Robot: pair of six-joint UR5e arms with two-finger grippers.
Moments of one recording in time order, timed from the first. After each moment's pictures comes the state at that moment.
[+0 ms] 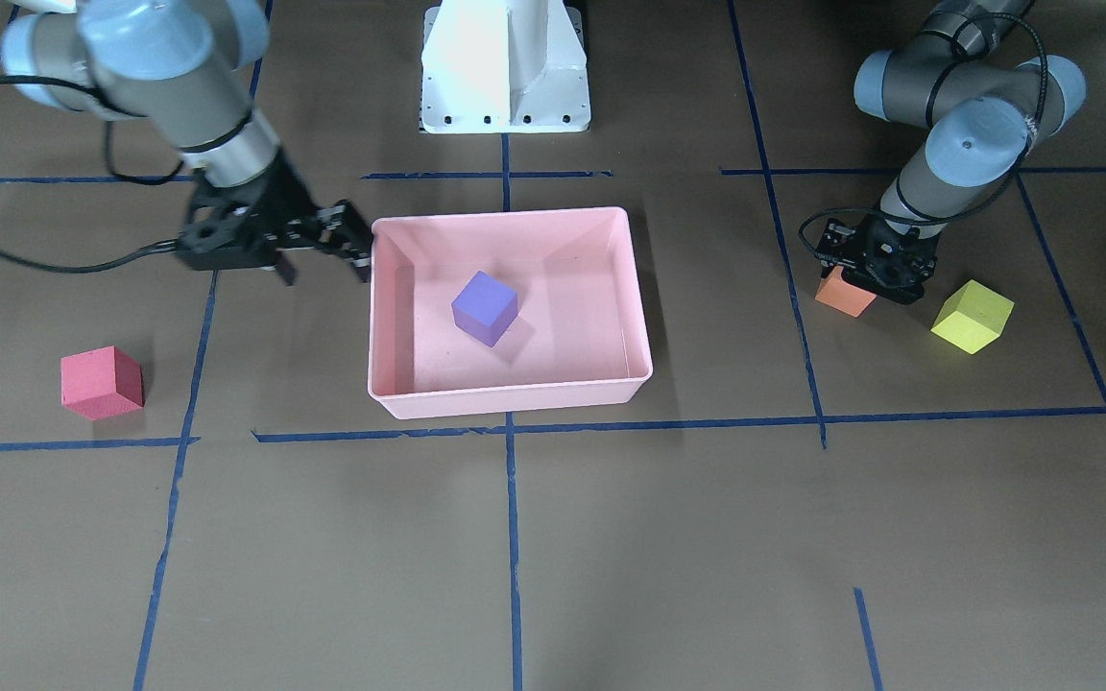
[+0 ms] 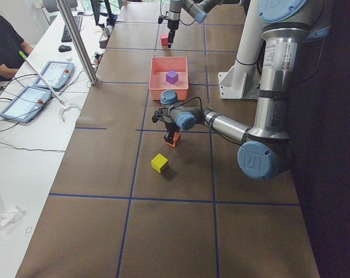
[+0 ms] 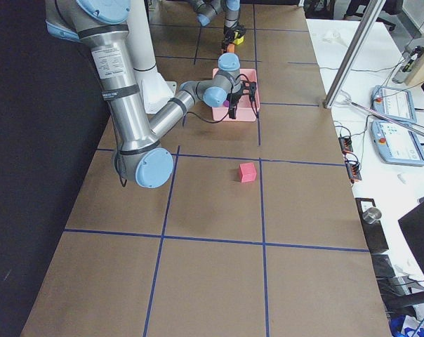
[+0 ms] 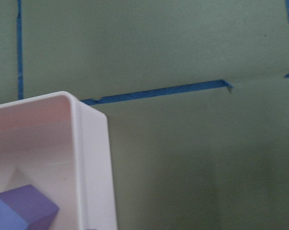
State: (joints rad) left arm -0.76 -1.65 -1.77 -1.88 -2.10 -0.51; right arm 0.76 -1.29 1.92 -1.31 2.04 1.21
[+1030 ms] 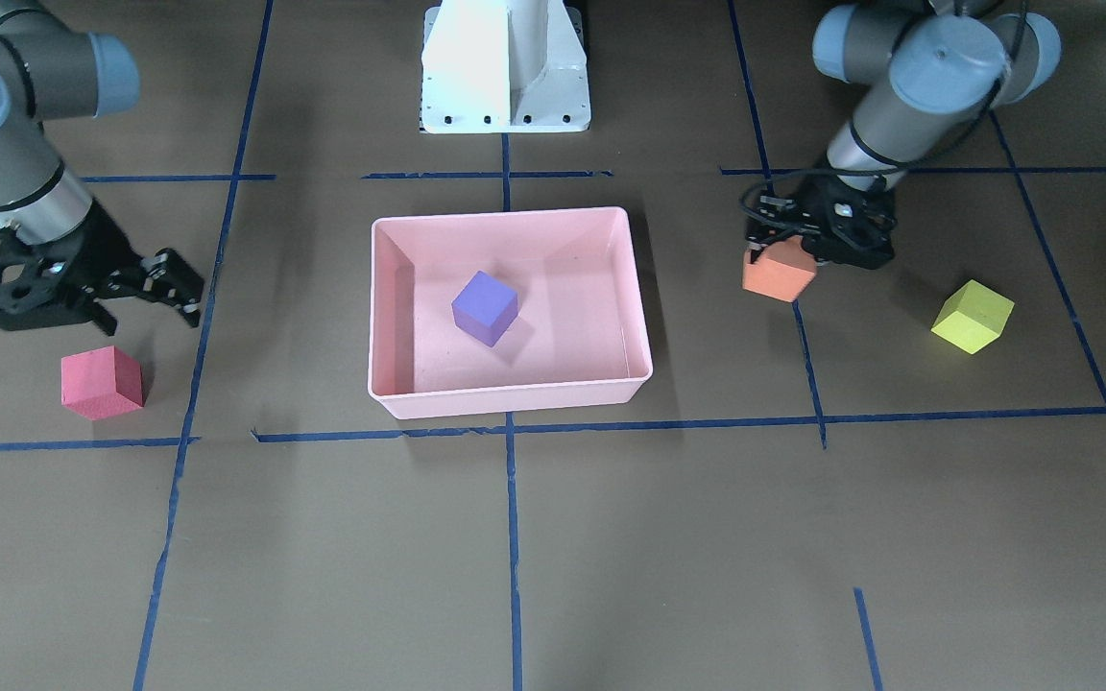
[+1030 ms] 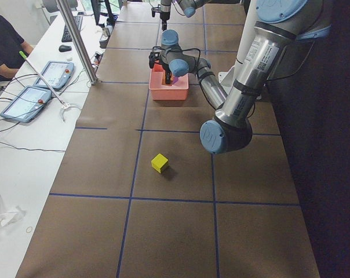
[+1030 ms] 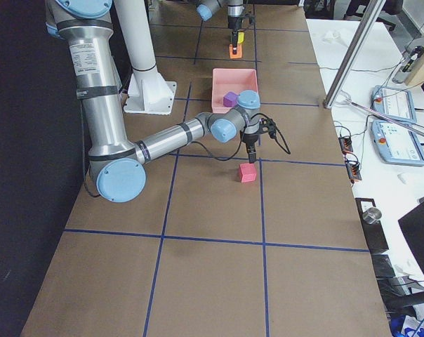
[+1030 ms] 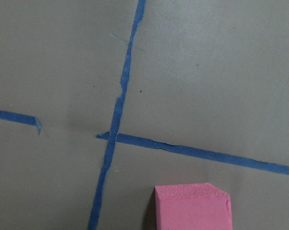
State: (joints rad) left arm -0.72 -2.09 -1.91 -1.72 -2.13 -1.21; right arm 0.97 -1.39 1.74 -1.31 2.07 0.62
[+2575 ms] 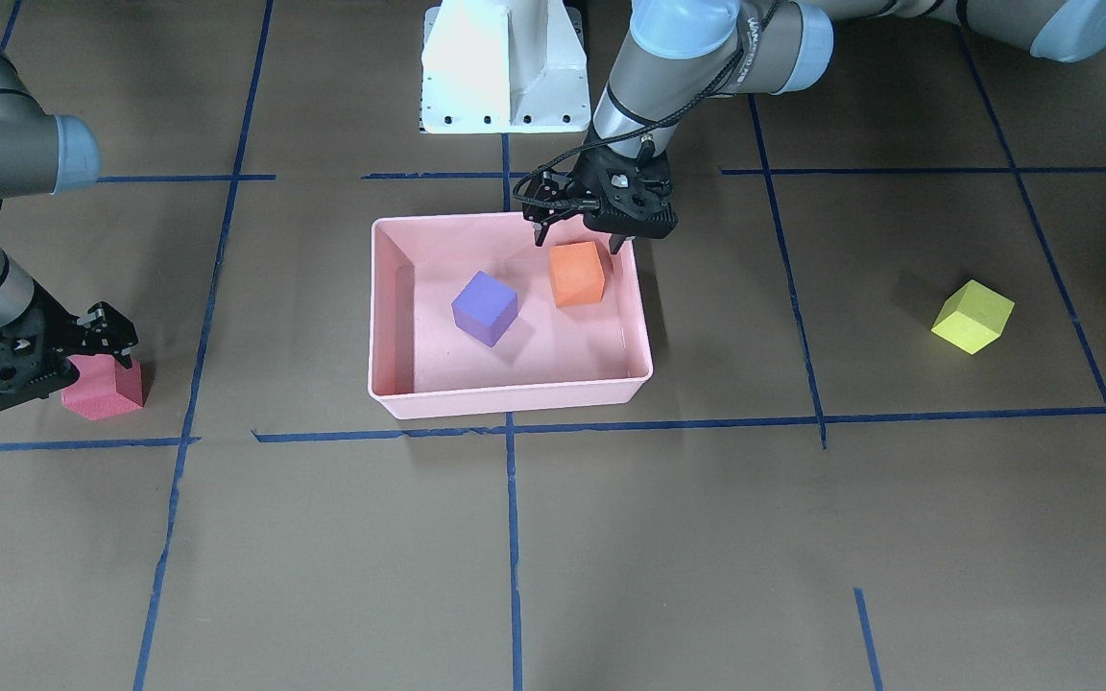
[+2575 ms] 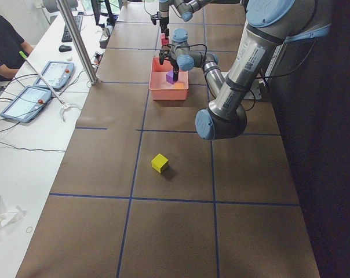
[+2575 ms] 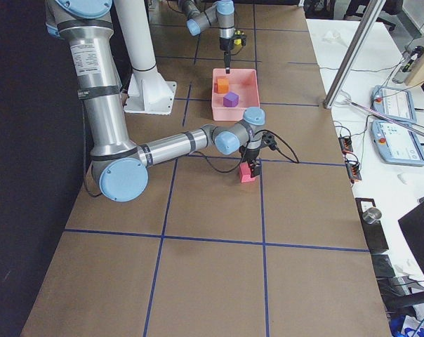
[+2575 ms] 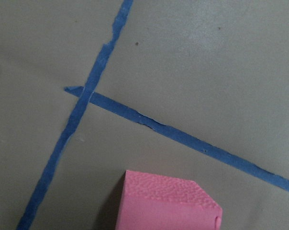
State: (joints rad) left arm -0.56 -2.18 -1.82 -1.73 -1.94 -1.29; right arm 0.94 -1.37 1.60 -1.30 2.10 0.37
